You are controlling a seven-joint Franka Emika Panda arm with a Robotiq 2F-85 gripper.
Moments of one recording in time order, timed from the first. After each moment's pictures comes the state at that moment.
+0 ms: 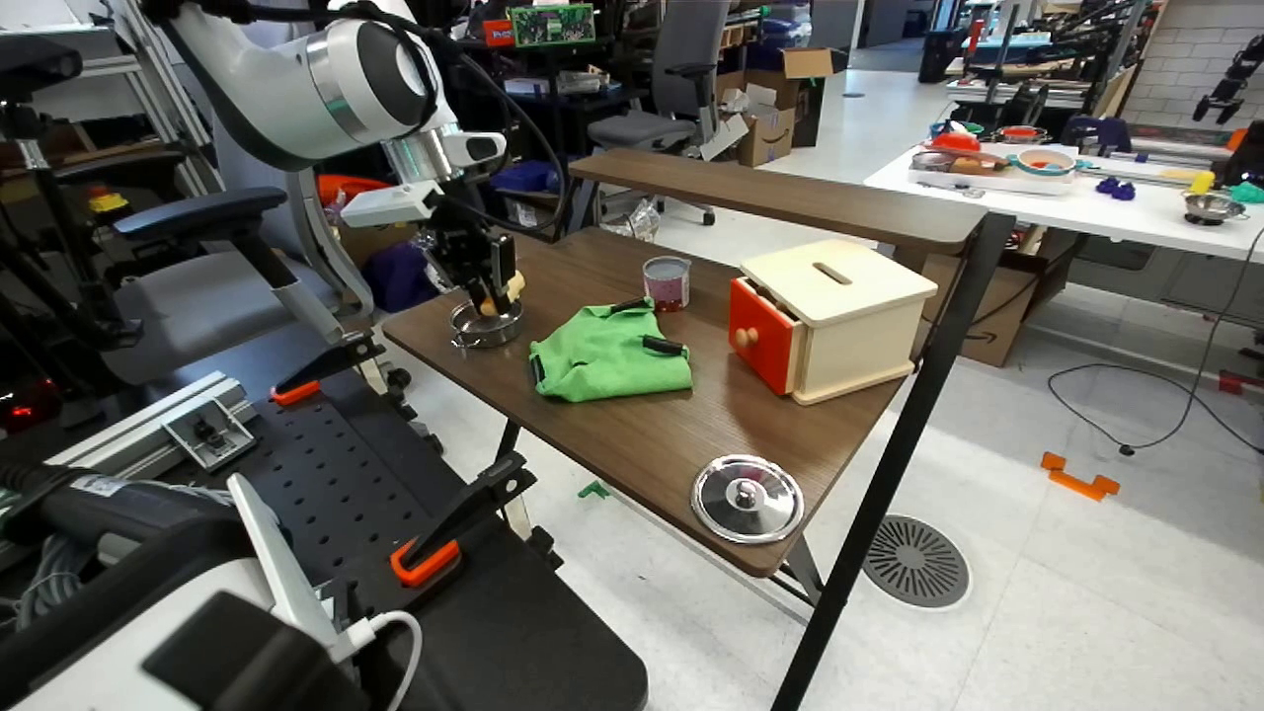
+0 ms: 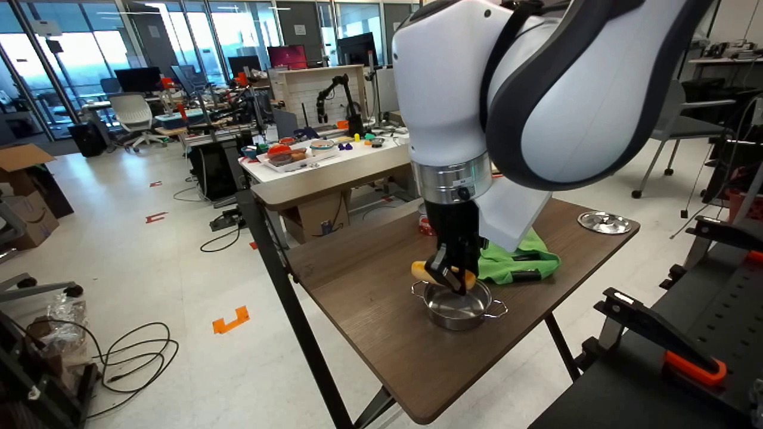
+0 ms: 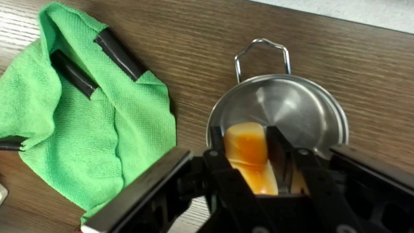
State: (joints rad) arm 0.50 0.67 -0.10 -2.09 -0.44 2.71 0.48
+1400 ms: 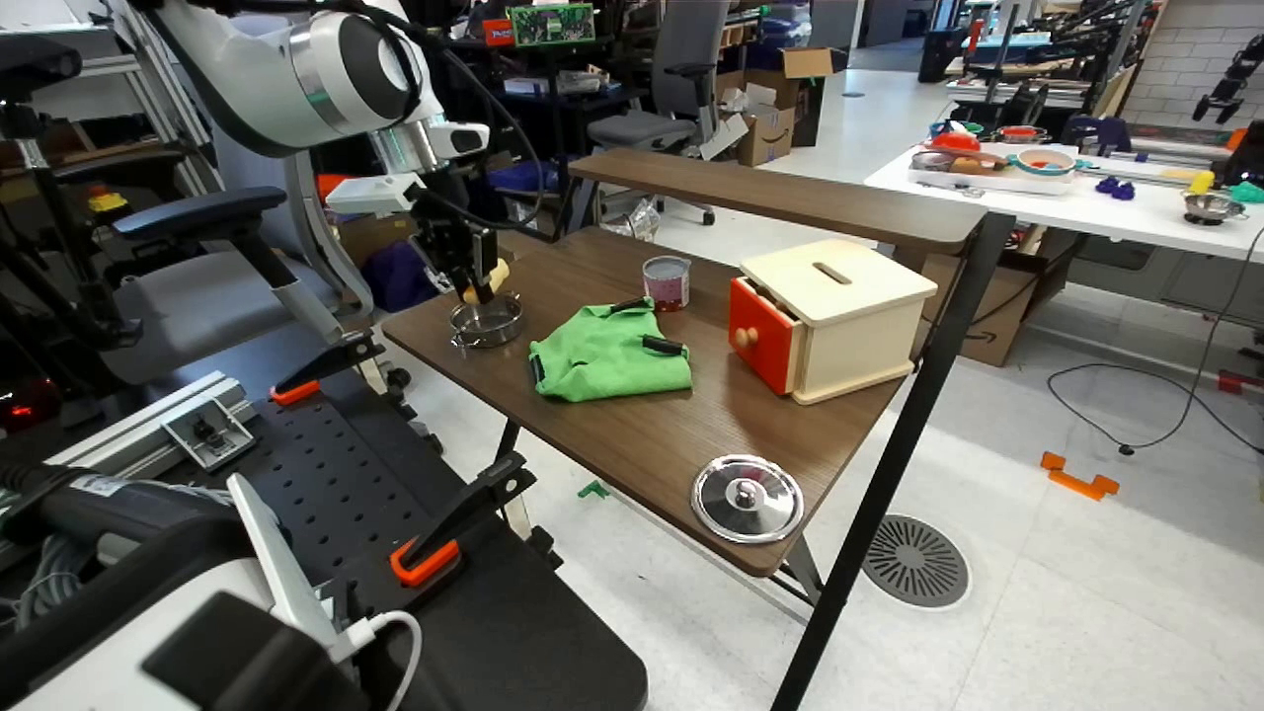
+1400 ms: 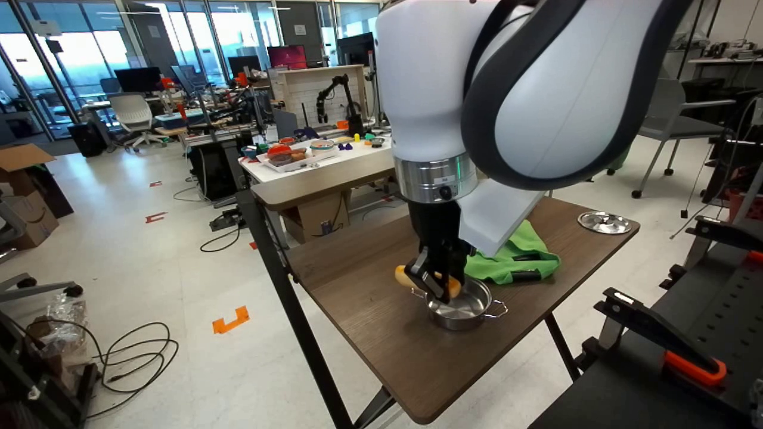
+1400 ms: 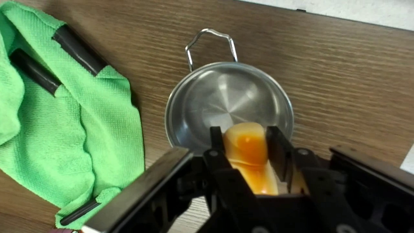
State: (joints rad) arm 0.52 0.66 -0.07 -2.08 -0.35 2.71 0.48
